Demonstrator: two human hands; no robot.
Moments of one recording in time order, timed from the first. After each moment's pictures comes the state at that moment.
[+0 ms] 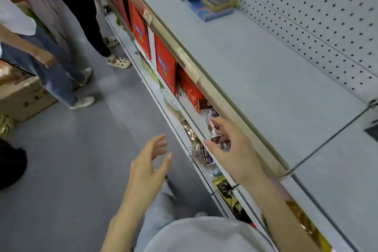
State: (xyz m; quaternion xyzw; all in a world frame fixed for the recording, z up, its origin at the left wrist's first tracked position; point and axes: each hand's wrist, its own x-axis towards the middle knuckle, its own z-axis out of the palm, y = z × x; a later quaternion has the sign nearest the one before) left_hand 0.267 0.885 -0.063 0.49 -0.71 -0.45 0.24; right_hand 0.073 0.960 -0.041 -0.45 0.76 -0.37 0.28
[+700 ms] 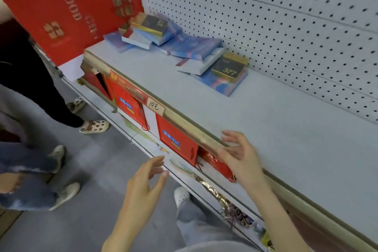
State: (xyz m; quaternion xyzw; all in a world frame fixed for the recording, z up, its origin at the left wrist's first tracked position) left_hand 0.224 0.465 -0.045 0.35 -0.81 -0.46 0.14; right_hand 0.044 0.615 -0.028 -0.18 0.77 -0.57 0.23
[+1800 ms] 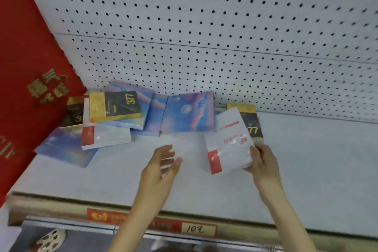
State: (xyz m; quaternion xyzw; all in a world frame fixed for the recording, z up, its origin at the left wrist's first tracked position) left_hand -0.038 0.157 -0.020 0.13 -0.80 -0.58 0.04; right_hand -0.084 0.382 -0.024 0.18 0.78 -0.60 -0.04
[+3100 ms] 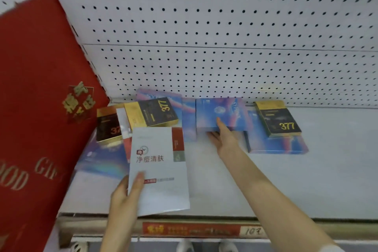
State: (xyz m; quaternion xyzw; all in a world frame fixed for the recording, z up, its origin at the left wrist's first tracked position) left_hand -0.014 -0.005 -0.019 0.30 -0.66 -0.69 0.01; right_hand -0.185 0.198 -0.069 0.36 0.43 -0.83 0.03
